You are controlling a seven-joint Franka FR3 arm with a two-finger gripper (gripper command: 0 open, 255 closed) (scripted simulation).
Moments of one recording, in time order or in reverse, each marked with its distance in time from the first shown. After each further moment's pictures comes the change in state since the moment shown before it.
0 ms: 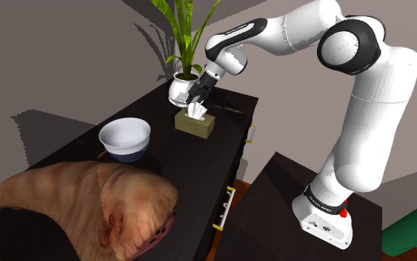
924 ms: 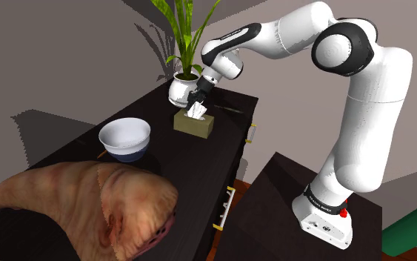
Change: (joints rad) arm 0.009 0.040 0.016 0.005 0.030 0.038 -0.017
